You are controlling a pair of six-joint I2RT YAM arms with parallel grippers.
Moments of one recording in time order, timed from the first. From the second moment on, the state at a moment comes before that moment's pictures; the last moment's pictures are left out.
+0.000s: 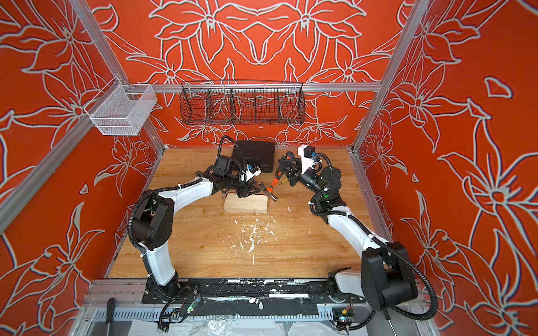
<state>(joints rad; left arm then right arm) -0.40 1.88 1.33 -0.23 0.63 0.48 0.24 1.29 0.79 0.72 -0.61 0.30</state>
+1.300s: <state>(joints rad) -0.45 1.89 1.34 -0.19 0.49 0.57 0.24 1.22 0.82 0.48 -0.56 0.24</state>
